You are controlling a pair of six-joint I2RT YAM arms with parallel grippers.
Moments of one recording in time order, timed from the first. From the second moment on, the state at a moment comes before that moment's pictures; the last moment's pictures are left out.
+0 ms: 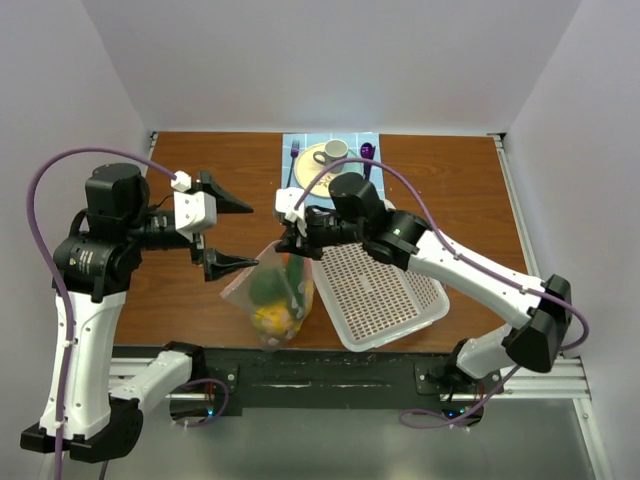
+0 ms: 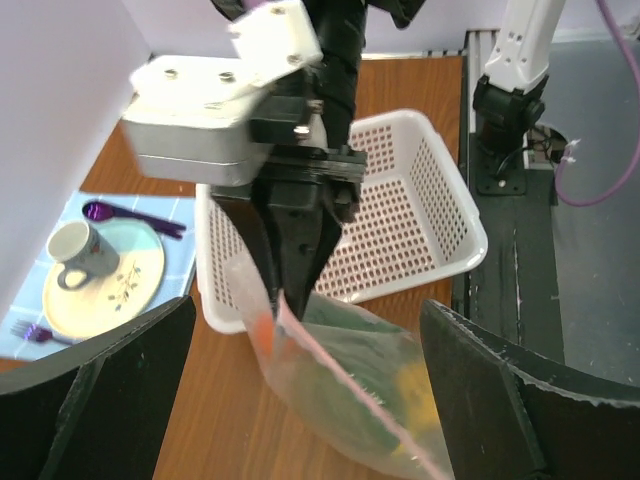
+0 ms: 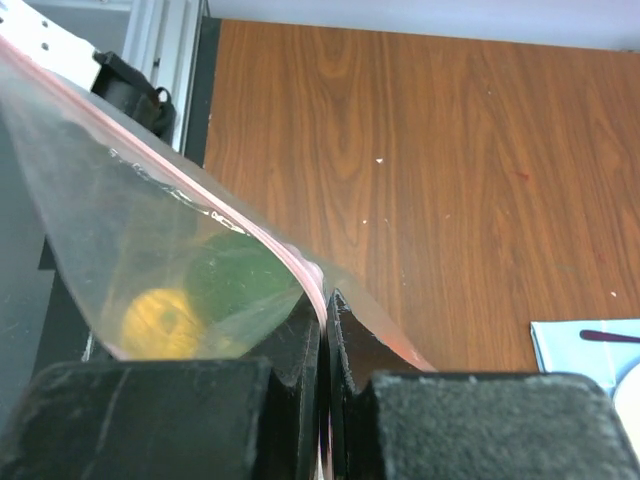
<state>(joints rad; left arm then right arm) -0.17 0.97 1.52 -1.05 1.14 0.63 0.94 1.46 1.39 -0.32 -0.51 -0.32</state>
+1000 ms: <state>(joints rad) -0.17 0.95 1.22 -0.87 0.75 0.67 1.00 1.62 1.66 -0.45 -0.31 -0.29</state>
